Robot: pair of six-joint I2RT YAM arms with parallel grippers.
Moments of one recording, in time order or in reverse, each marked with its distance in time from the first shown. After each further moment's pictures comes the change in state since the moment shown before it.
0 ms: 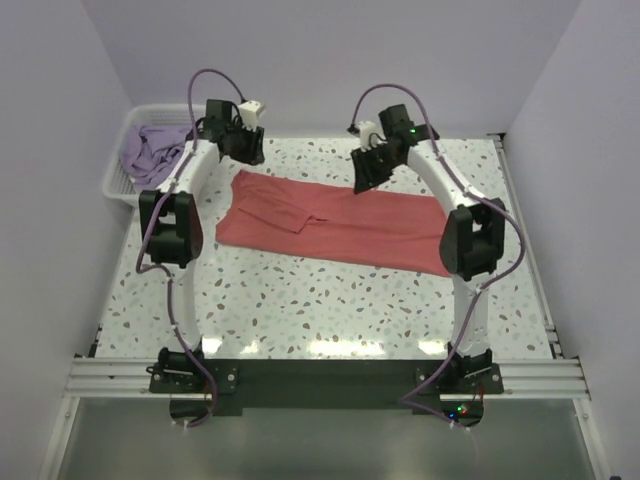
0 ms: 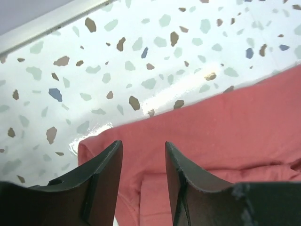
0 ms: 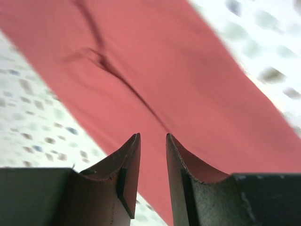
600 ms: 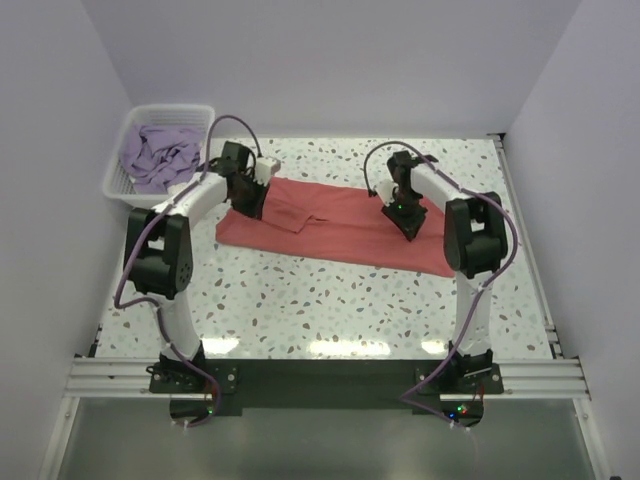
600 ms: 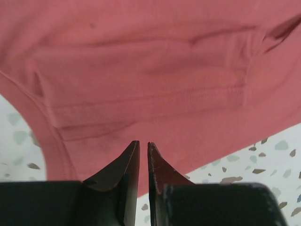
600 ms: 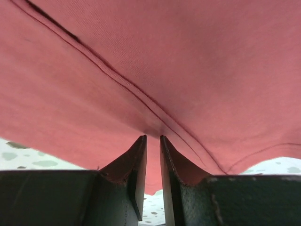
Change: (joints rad) left arm -0.112 -0.349 -0.508 -0.093 -0.105 0.048; right arm -0.079 -0.002 -0.310 -0.158 0.495 -0.330
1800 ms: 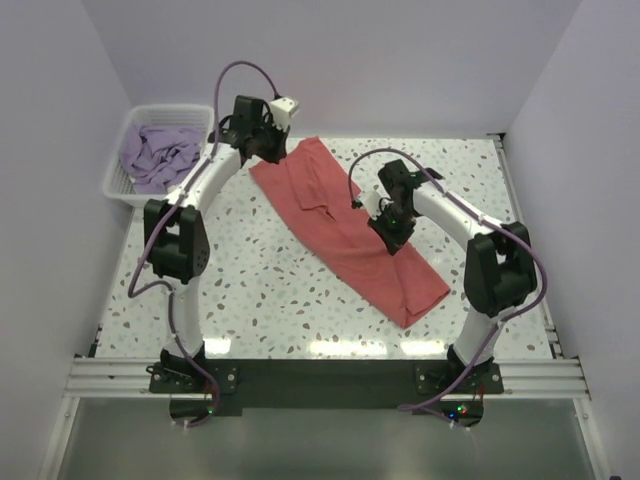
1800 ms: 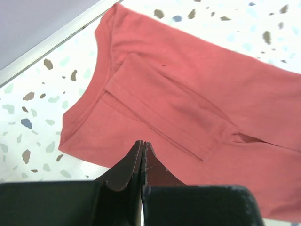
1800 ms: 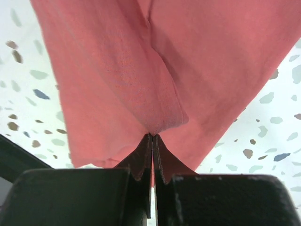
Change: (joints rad) left arm -0.054 0.220 0.456 0.099 0.028 -0.024; right arm 0.154 -0.382 -0.307 0.046 -0.207 0.014
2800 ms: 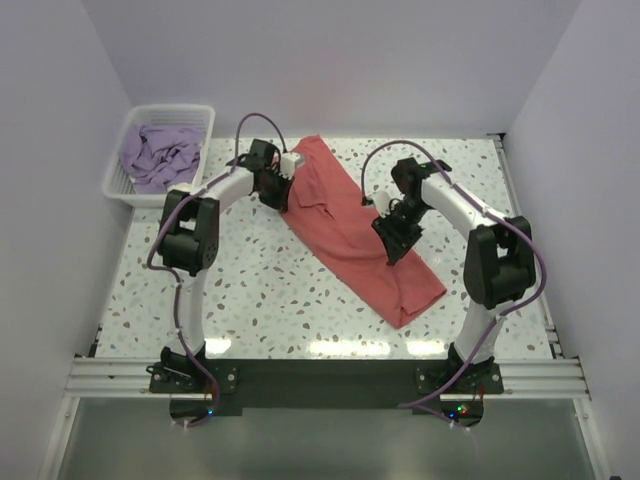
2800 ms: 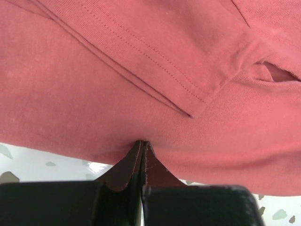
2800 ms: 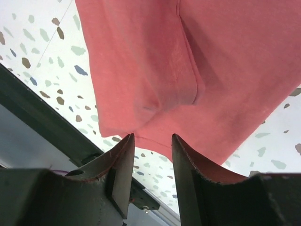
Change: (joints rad) left arm -0.029 0.063 -0.297 0.011 0.036 -0.032; right arm -0.095 0.072 0.066 -0.194 -0.175 0.000
